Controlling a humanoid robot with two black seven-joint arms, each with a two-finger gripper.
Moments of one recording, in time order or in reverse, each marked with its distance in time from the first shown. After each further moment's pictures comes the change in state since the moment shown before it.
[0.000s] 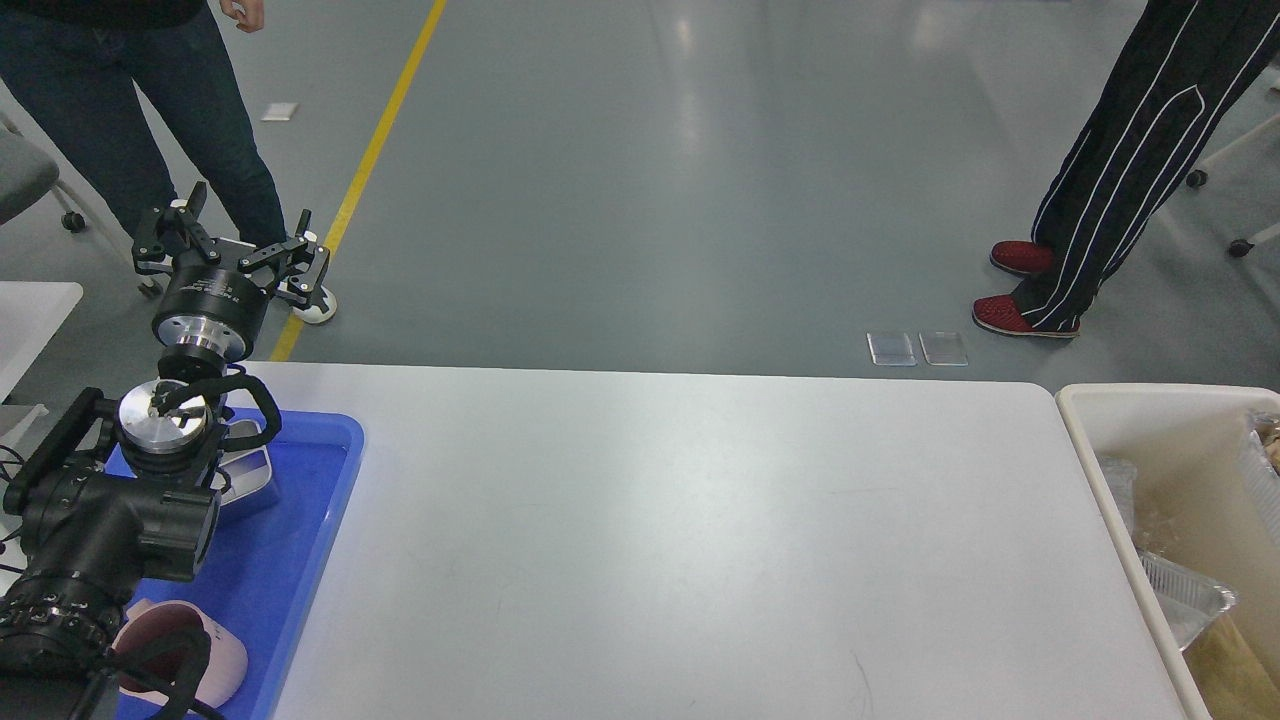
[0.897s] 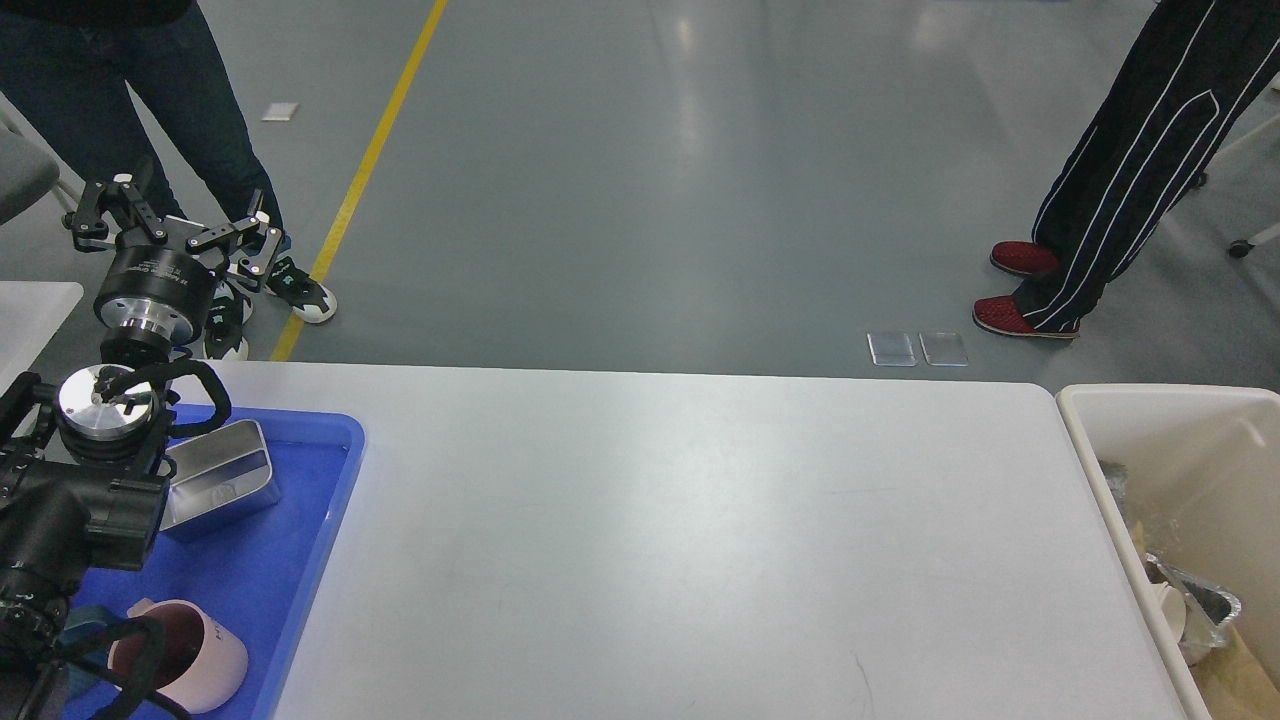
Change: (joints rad) left arm -0.018 0.089 0.012 0.000 -0.001 -0.014 0.013; right arm 0.027 -0.045 -0.014 0.051 0.035 0.009 -0.004
